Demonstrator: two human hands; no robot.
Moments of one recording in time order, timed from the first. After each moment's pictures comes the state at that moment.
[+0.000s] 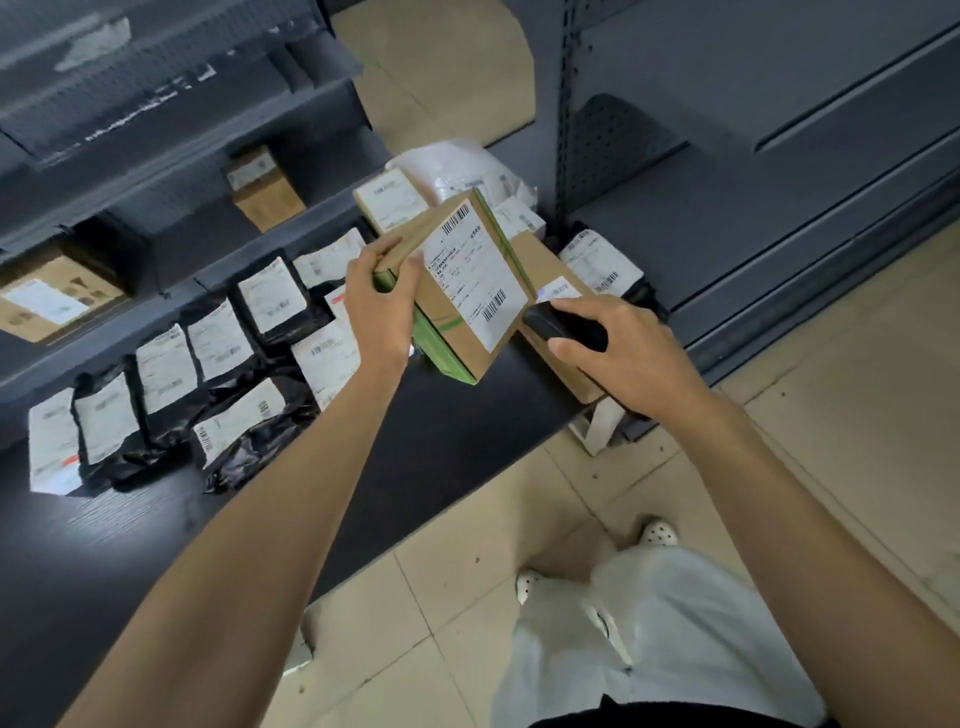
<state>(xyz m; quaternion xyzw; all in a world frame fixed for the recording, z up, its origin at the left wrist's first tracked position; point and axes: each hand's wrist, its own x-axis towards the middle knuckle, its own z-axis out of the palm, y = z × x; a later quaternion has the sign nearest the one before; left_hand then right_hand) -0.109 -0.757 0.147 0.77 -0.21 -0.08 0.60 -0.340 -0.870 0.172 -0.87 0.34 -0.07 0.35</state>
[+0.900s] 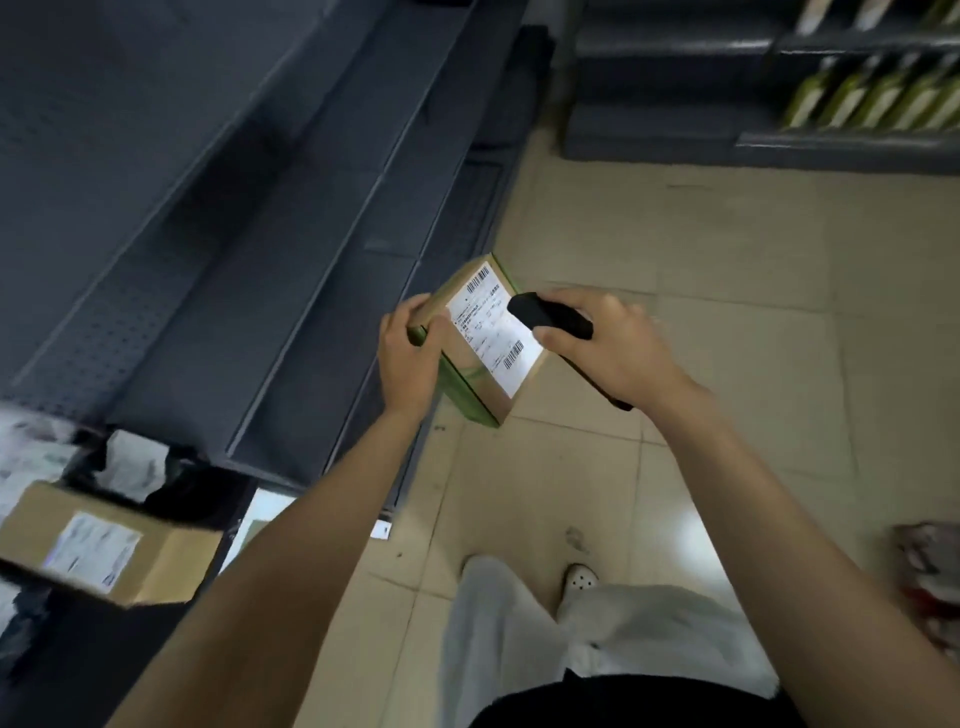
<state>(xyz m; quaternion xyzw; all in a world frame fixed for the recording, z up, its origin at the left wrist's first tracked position) -0.658 -1.100 0.102 0.68 -0.50 -0.31 0.43 -0.883 -1.071 0.167 -0.66 0.62 -0.25 0.34</state>
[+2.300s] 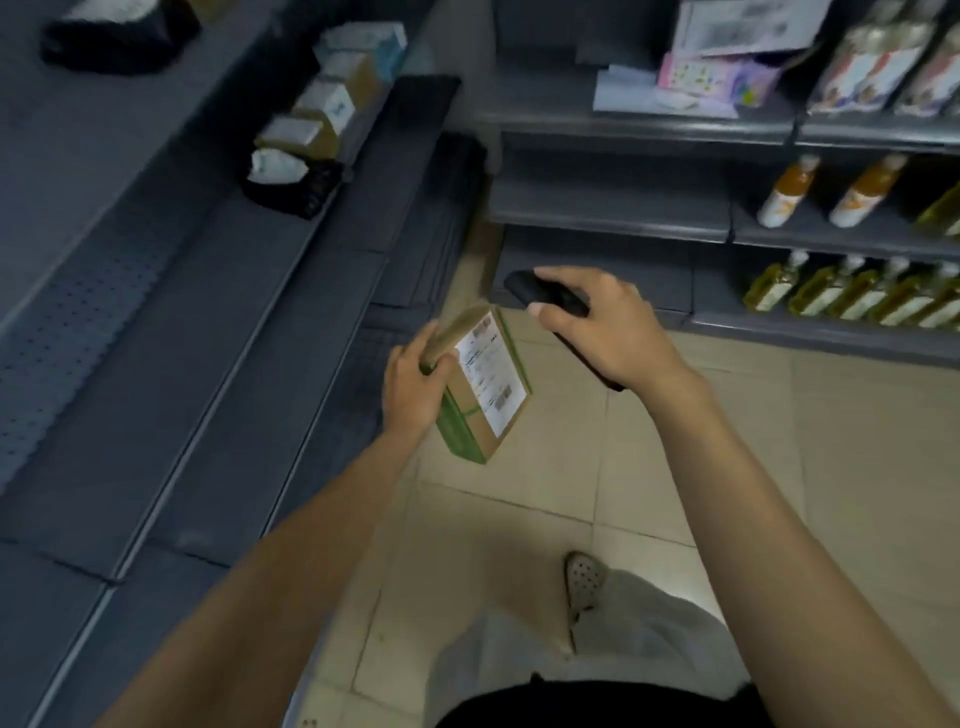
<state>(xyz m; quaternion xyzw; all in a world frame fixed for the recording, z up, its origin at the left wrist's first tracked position) -0.990 -1.917 0.064 0.71 -0.55 -0.33 0.30 -1.226 -1.903 0.178 -0.65 0.64 -0.26 0.31</state>
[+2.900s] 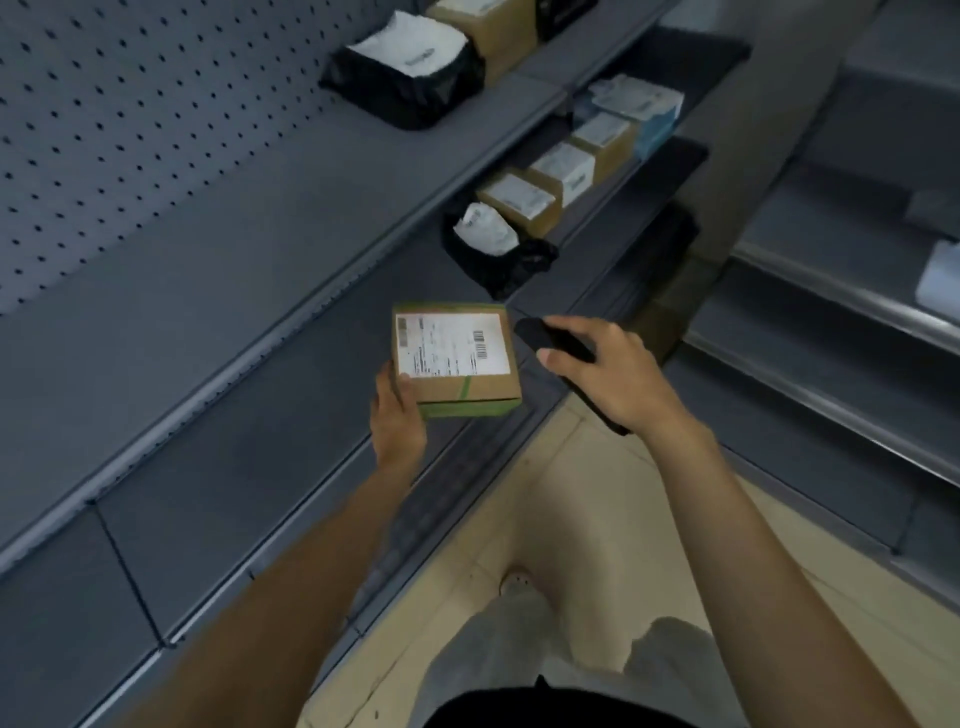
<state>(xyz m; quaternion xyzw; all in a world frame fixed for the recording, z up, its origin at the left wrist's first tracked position) -0.758 -2.104 0.040 0.83 -0.26 -0.23 0.44 -0.996 -2.203 0.168 -0.76 0.48 -0.16 0.40</state>
